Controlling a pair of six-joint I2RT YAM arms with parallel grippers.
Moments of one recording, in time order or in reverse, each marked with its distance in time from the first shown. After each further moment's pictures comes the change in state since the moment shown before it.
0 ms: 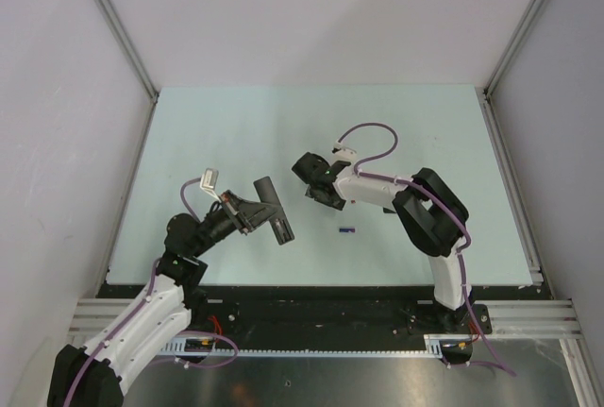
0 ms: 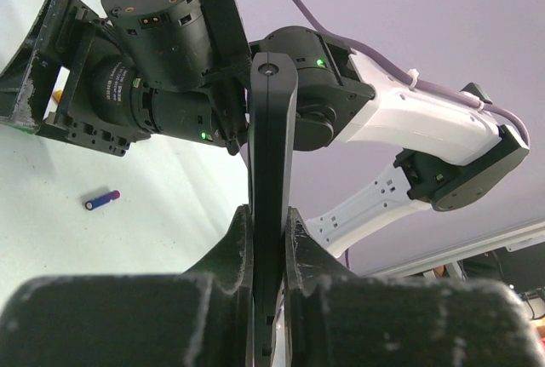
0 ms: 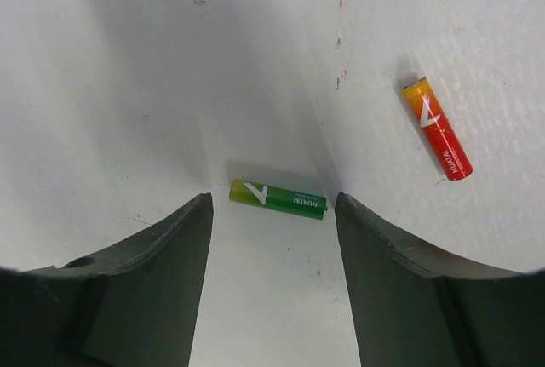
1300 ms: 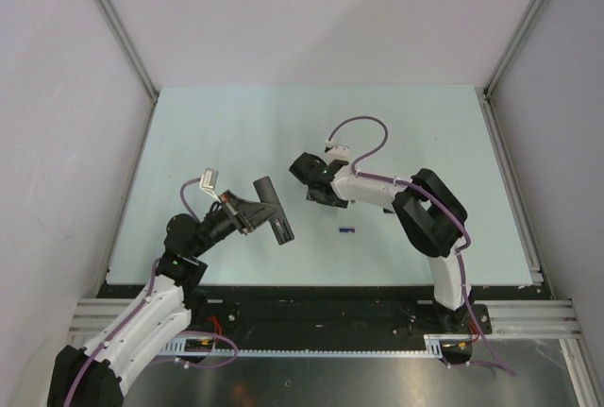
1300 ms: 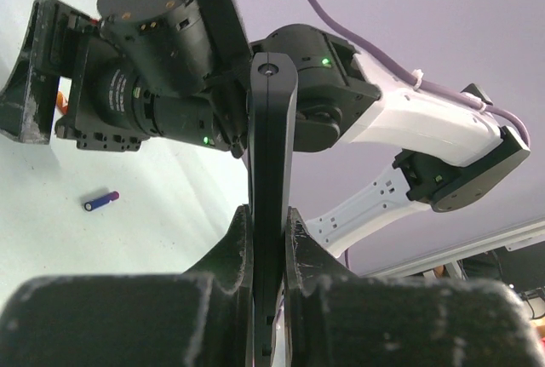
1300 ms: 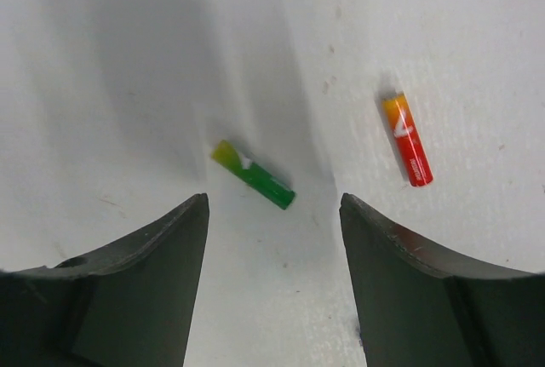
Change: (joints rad) left arm 0.000 -0.005 0.000 0.000 0.000 0.000; right arm 0.017 0.001 0.011 -0.055 0.031 -0.150
